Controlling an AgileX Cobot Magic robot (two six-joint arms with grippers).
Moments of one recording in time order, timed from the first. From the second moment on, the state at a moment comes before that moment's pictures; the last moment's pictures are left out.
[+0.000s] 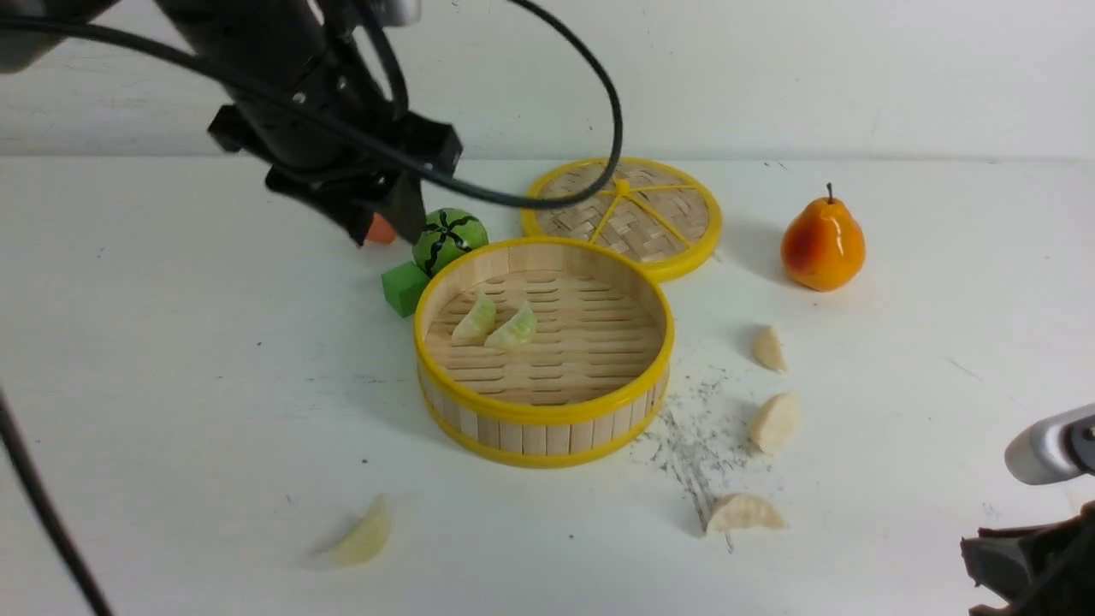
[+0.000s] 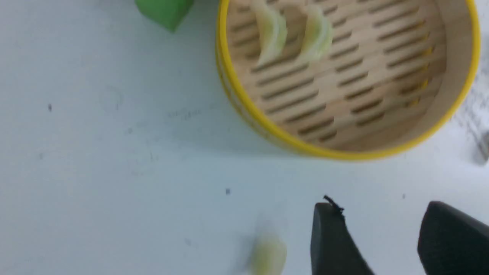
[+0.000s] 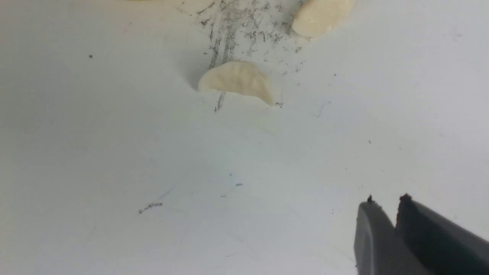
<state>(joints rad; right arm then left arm) 0.30 0.90 -0.44 0.15 0.38 -0.06 -0.33 1.74 -1.74 -0.11 1.23 -0.02</state>
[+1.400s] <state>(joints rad) 0.30 0.90 -0.44 0.16 0.39 -0.06 -0.34 1.77 -1.31 -0.46 0.80 0.13</state>
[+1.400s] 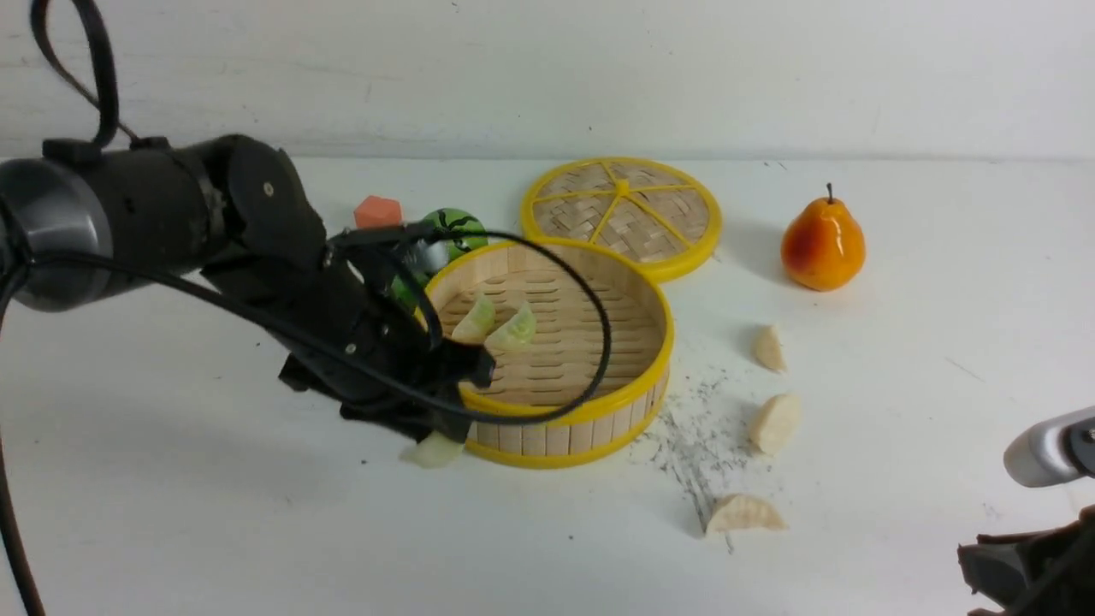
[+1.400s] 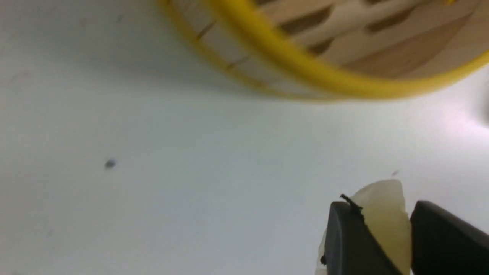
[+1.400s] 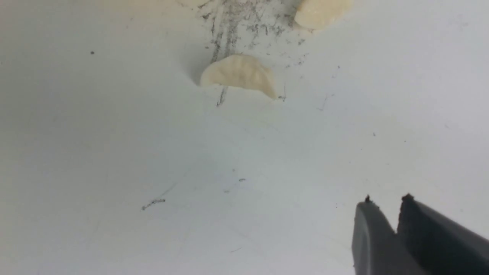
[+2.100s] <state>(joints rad) 0.30 0.90 -0.44 0.16 0.38 -0.06 -0.40 2.15 -1.61 -0.81 0.36 0.49</state>
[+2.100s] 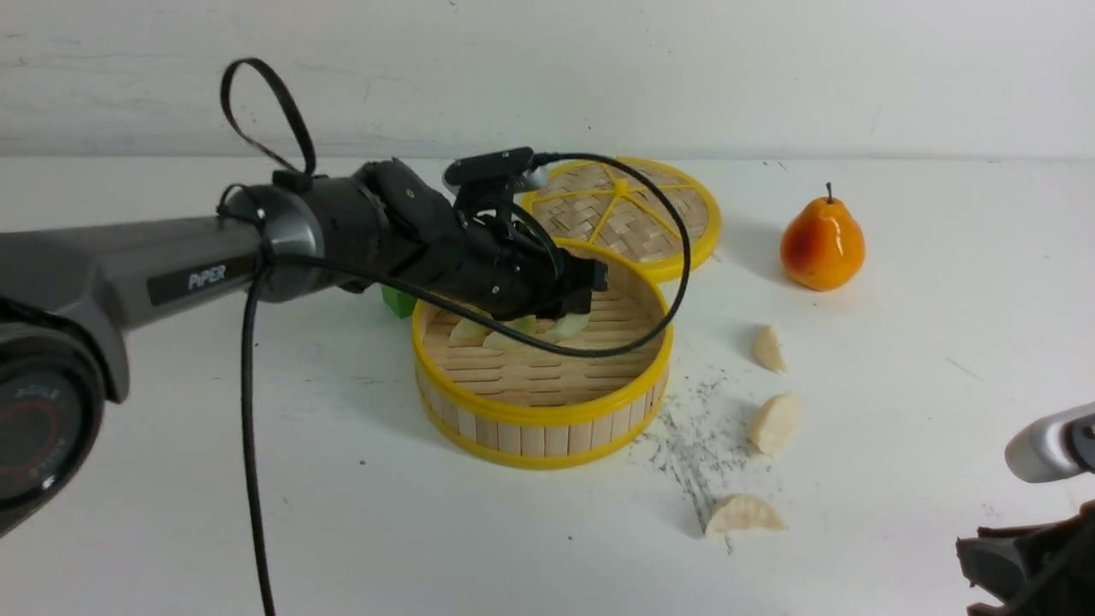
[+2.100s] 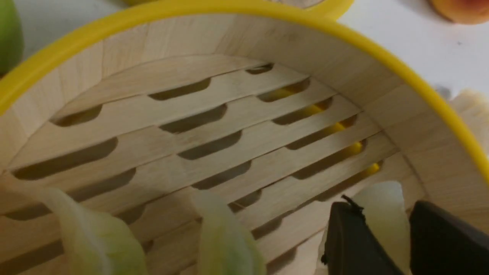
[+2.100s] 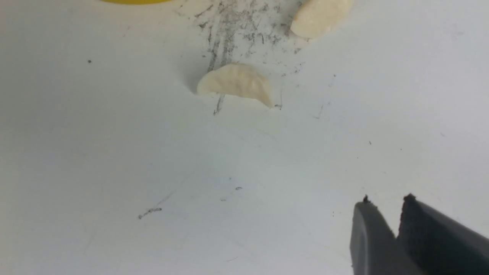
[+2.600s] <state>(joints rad) 0.30 0.90 -0.44 0.16 0.38 -0.06 -0.40 2.15 -1.62 -0.82 0.36 0.50</state>
